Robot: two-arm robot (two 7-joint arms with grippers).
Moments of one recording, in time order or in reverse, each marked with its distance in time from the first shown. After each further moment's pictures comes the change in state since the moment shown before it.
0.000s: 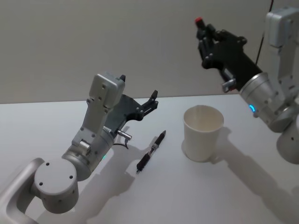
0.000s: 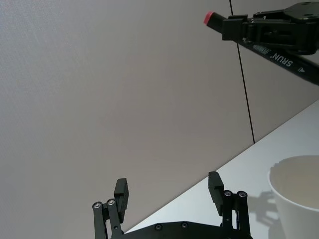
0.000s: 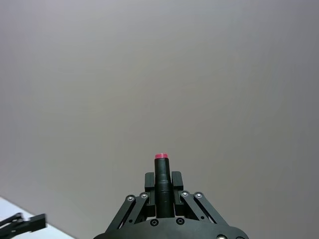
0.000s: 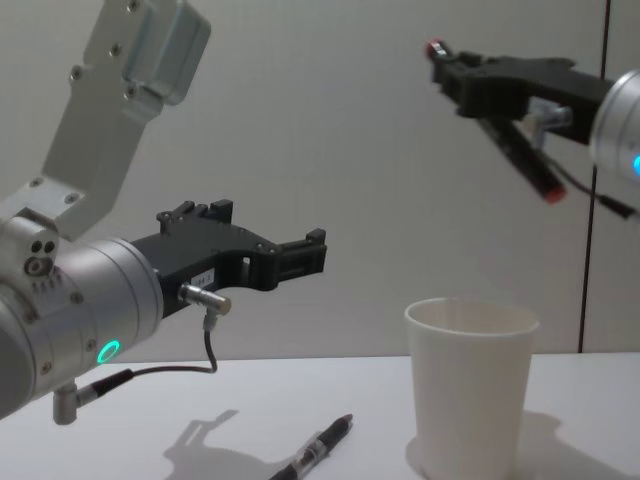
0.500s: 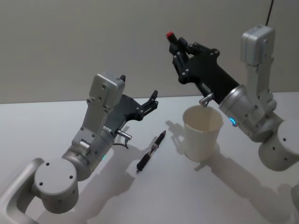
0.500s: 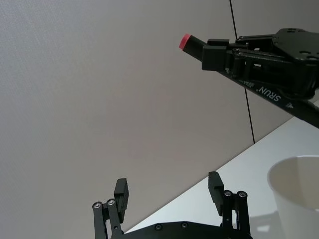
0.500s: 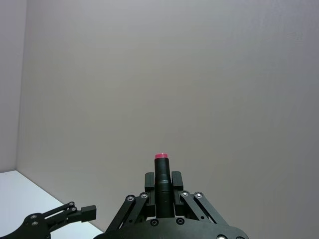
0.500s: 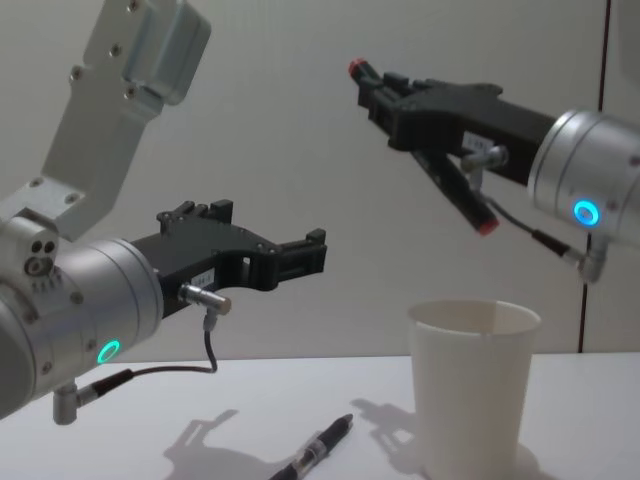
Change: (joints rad) left arm 0.000 0.000 0.000 0.000 0.000 0.000 0.000; right arm 0.004 -0.037 -0.045 0.079 -0.006 -0.118 0.105
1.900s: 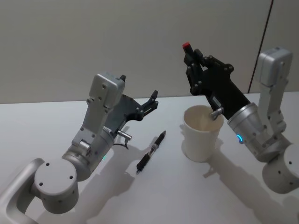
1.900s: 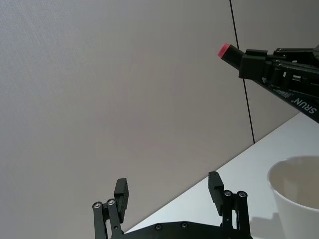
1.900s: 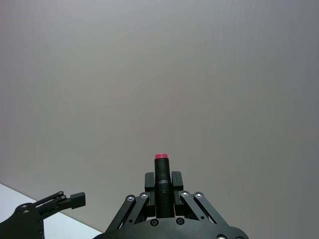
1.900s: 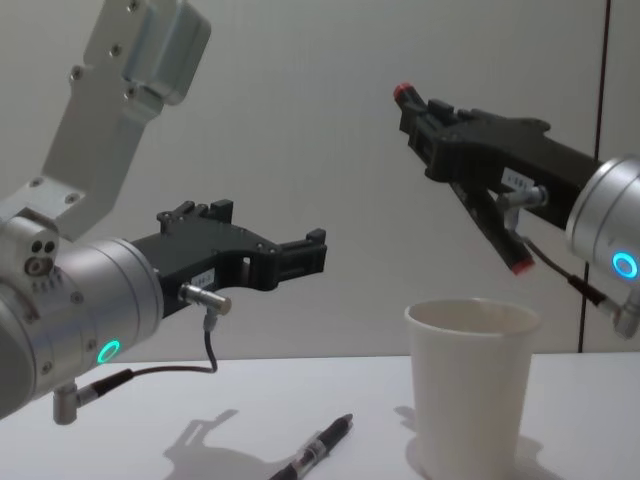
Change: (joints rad) left arm 0.000 0.000 0.000 0.000 0.000 0.000 0.000; right arm -0.101 0.031 -0.004 -0.052 0.041 -0.059 -0.111
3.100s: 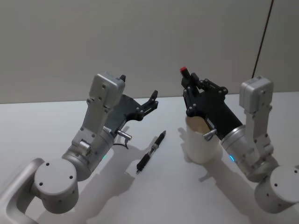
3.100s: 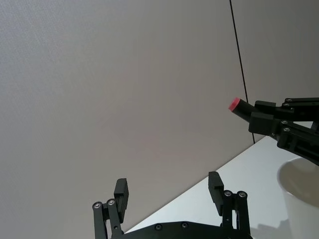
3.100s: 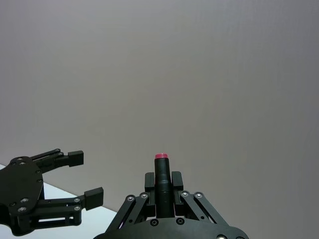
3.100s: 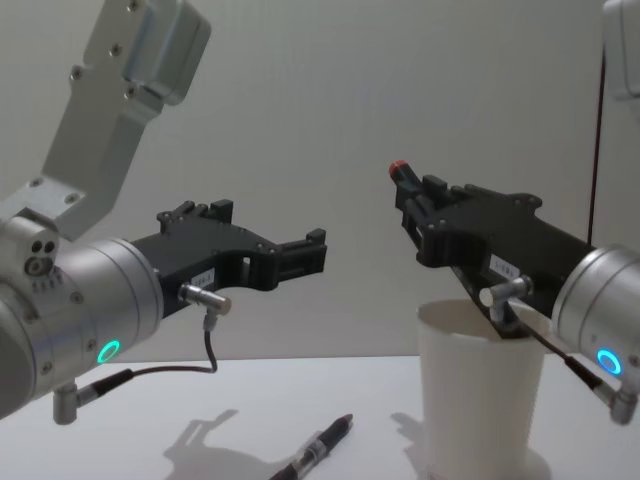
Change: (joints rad) left arm 0.000 0.000 0.000 0.000 0.000 0.000 0.000; right arm -0.052 -0.013 -0.032 0.053 -0.096 -0.053 -0.076
